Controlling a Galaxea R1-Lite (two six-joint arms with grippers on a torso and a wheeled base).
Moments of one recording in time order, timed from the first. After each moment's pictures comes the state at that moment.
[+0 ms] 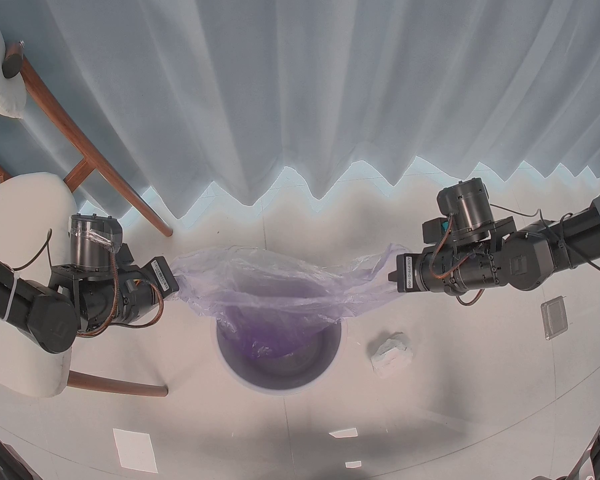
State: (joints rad) left arm -0.23 1.79 -0.73 -0.56 -0.09 -0.68; right arm 0.31 1.98 -1.22 -0.06 0.08 0.28
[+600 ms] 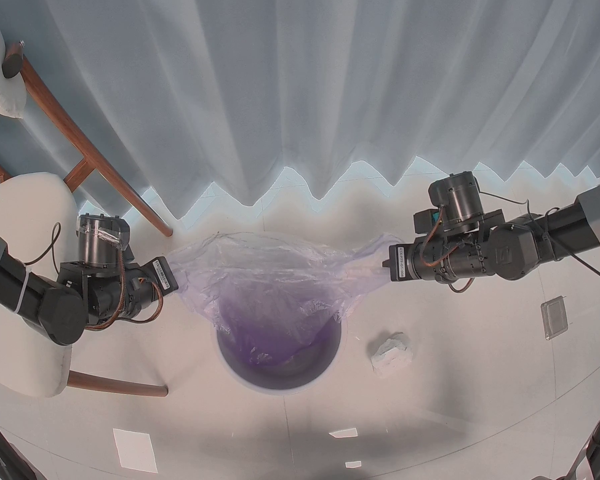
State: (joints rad) left arm -0.22 1.84 -0.77 -0.54 0.02 -0.59; right arm 0.29 2.05 -1.31 -0.06 0.08 0.21
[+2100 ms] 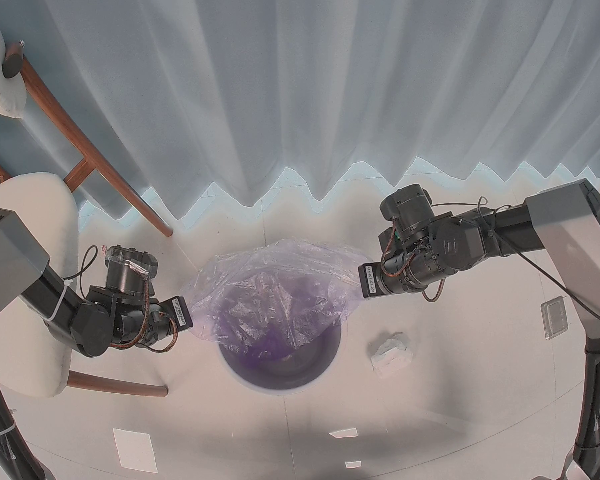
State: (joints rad) left arm -0.23 2.00 -0.77 -0.50 0.01 -0.55; right arm 0.34 2.27 -1.64 0.26 0.04 0.21
